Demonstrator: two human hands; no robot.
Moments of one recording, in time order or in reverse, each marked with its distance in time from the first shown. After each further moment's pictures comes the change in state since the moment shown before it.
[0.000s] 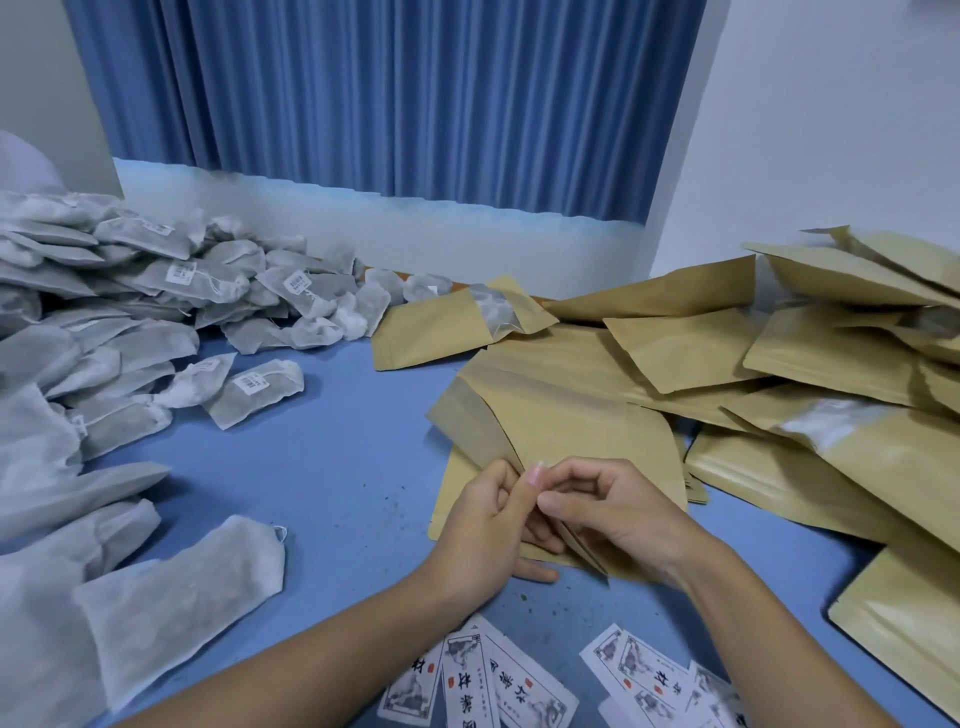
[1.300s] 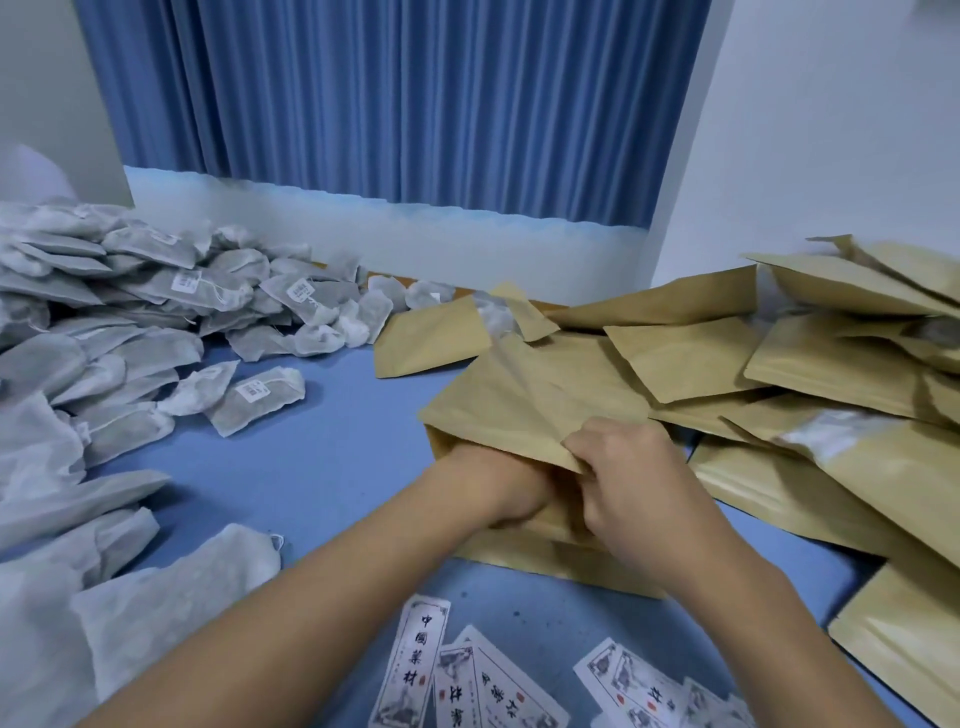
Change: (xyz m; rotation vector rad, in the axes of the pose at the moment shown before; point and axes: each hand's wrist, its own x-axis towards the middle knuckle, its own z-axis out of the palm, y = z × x) left_hand 0.041 0.072 0.004 1.413 -0.070 0.267; right_hand -0.015 -0.066 0.019 -1.276 0.267 -0.236
